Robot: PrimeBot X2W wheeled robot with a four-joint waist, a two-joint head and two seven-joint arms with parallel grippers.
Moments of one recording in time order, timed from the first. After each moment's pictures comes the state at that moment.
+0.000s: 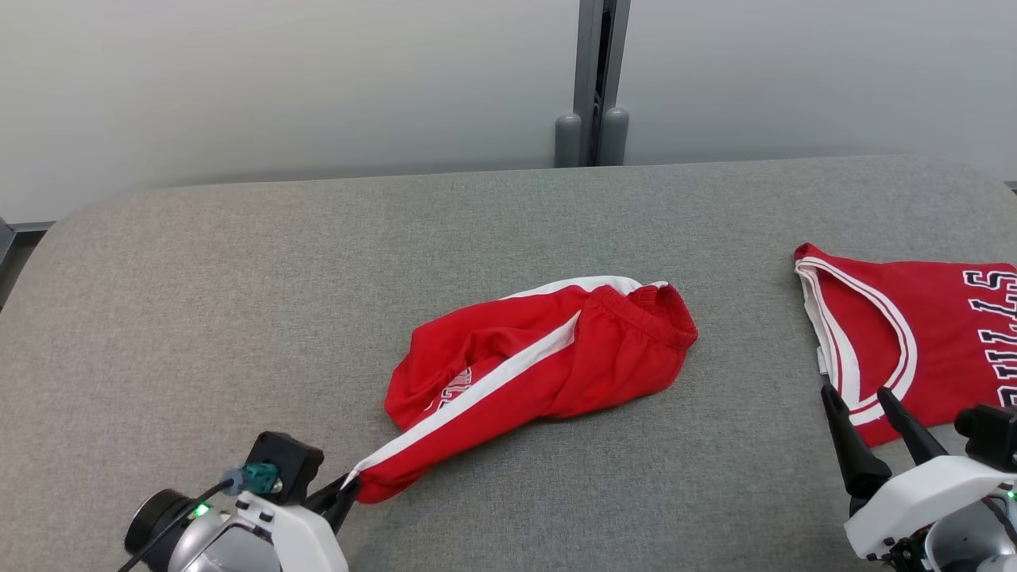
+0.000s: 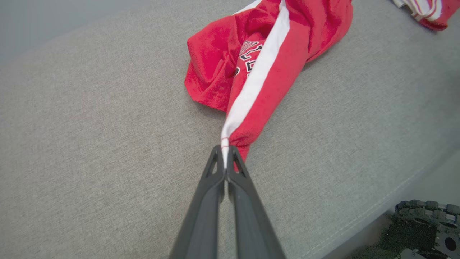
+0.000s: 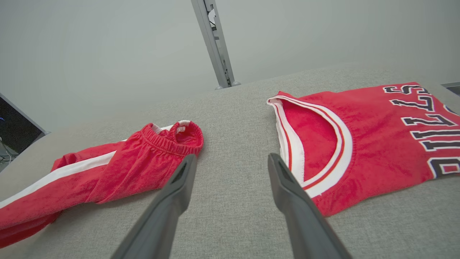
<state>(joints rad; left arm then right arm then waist) -0.23 0.65 -0.80 -0.12 -0.72 0.26 0.36 -0.02 -0.13 -0.03 0.10 0.42 0.13 0.15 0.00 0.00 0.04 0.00</state>
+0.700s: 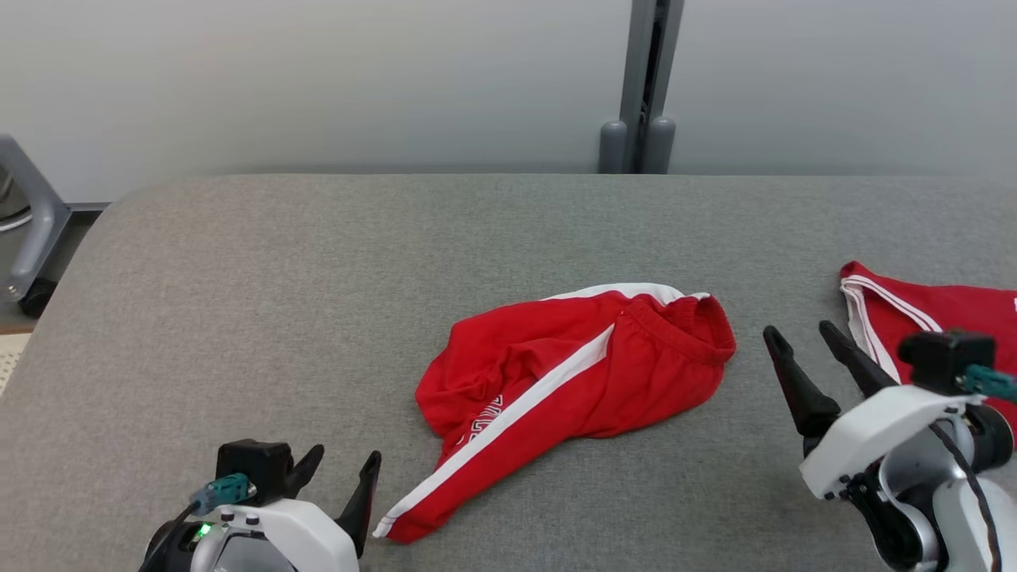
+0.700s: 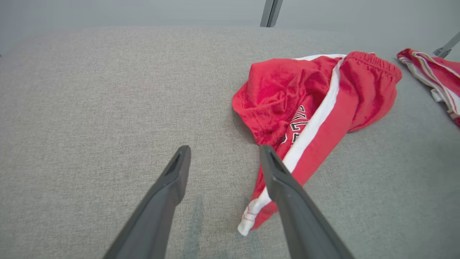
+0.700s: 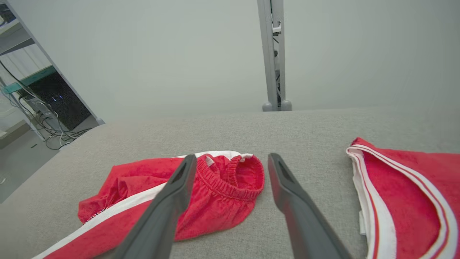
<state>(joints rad) -0.13 0.51 -0.69 -0.01 -0.79 0.37 0.13 -0.17 -0.15 0.09 0.11 0.43 0.13 0.20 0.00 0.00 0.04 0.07</state>
